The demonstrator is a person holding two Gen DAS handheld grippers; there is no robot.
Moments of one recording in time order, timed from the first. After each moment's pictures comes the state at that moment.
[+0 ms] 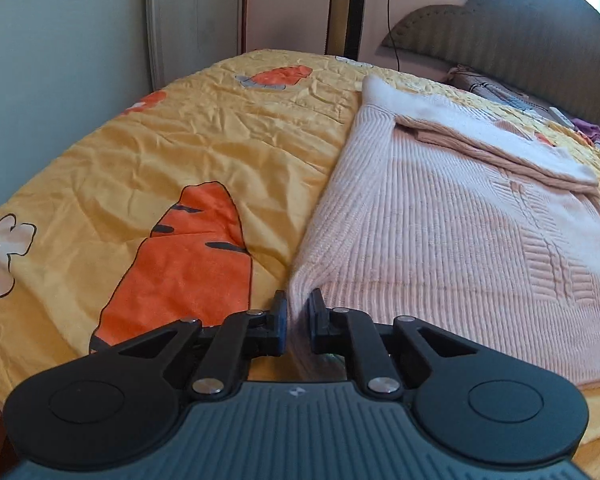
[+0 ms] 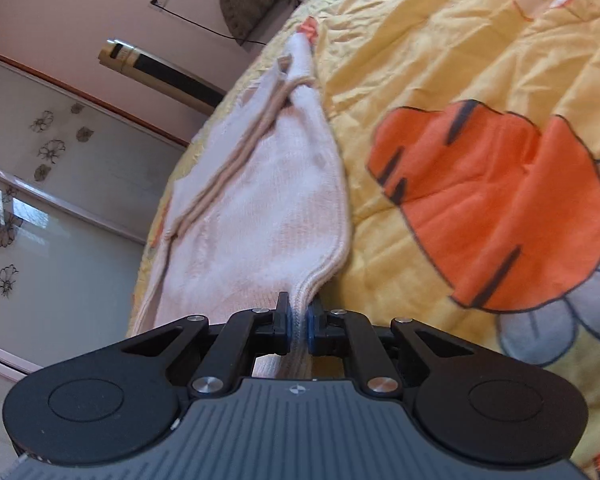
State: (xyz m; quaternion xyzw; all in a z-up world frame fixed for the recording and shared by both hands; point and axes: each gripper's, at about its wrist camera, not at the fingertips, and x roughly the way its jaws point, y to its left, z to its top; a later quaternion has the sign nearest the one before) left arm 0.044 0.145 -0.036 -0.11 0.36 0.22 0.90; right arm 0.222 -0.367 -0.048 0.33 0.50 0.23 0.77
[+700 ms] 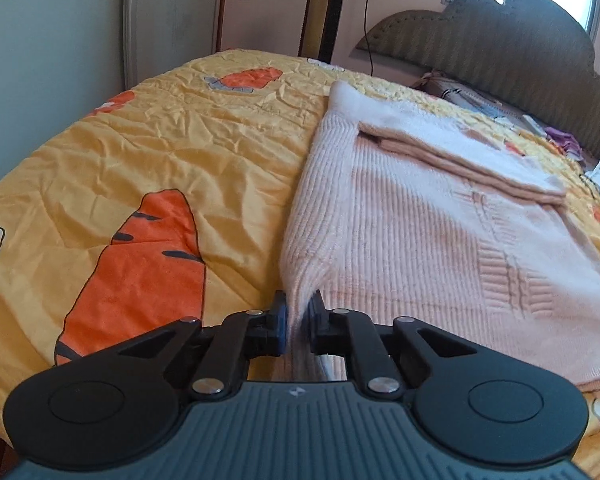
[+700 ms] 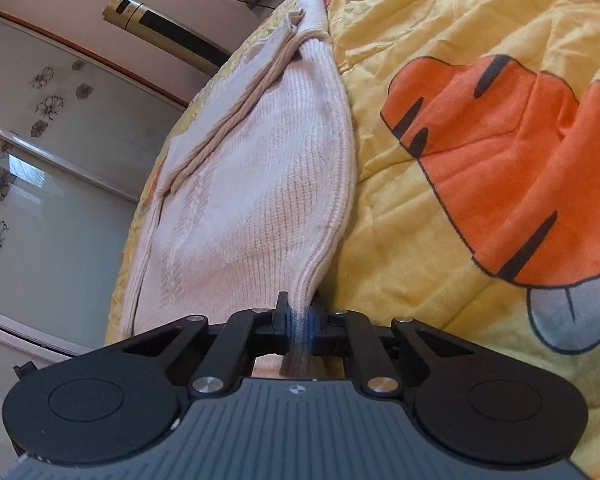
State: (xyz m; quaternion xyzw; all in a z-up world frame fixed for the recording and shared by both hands) left arm 0.047 0.141 -0.020 -0.15 0.35 0.17 0.91; right arm 0.222 -0.342 -0.053 0.28 0.52 0.27 0.76
